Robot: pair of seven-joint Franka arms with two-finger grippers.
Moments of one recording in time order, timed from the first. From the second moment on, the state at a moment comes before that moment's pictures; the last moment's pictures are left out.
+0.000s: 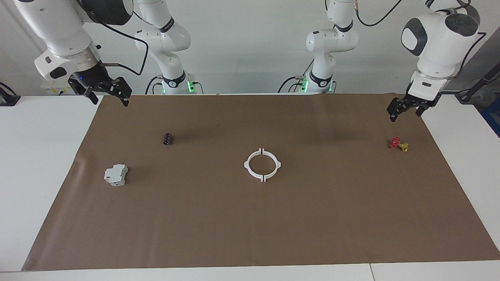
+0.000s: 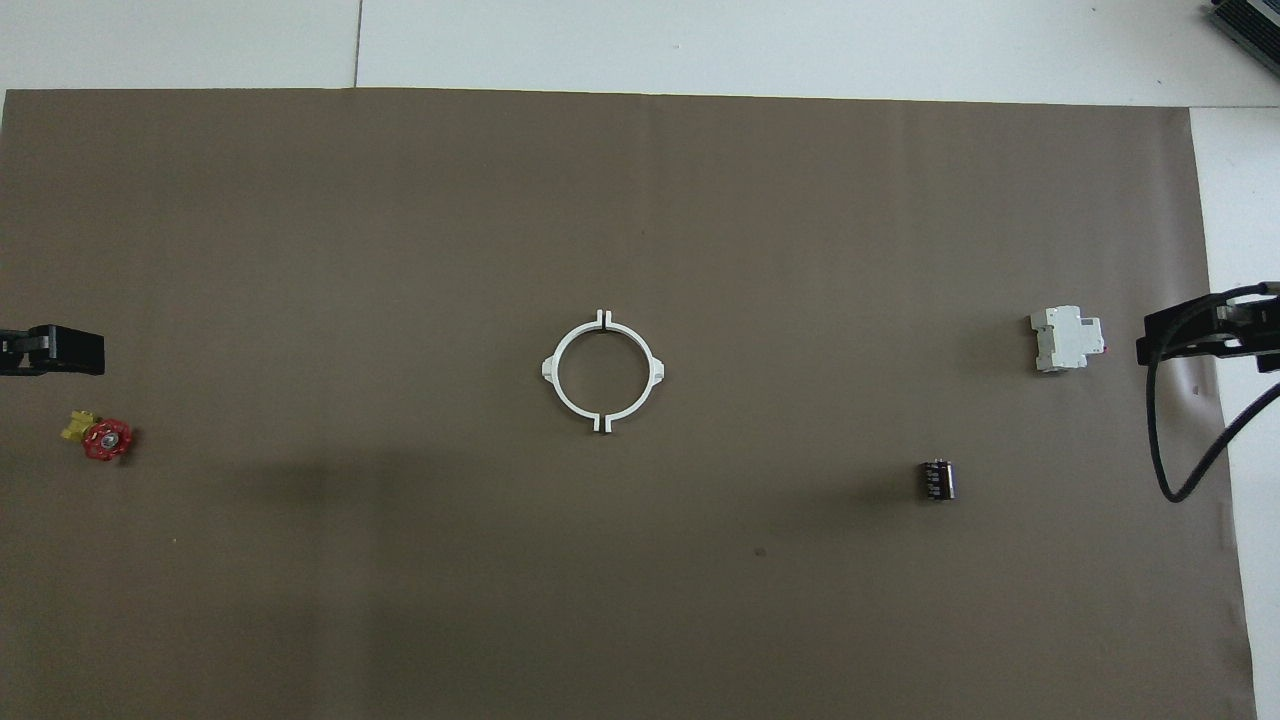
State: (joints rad) left arm 0.02 -0.09 0.06 -1.92 0.15 1.86 -0.02; right arm 0.08 -0.02 -0.14 -1.59 -0.04 1.49 0.04
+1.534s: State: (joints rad) left arm 0.03 0.00 -0.04 -1.75 0.03 1.67 -0.01; right arm 0.08 -0.02 -0.14 -1.59 -0.04 1.49 0.04
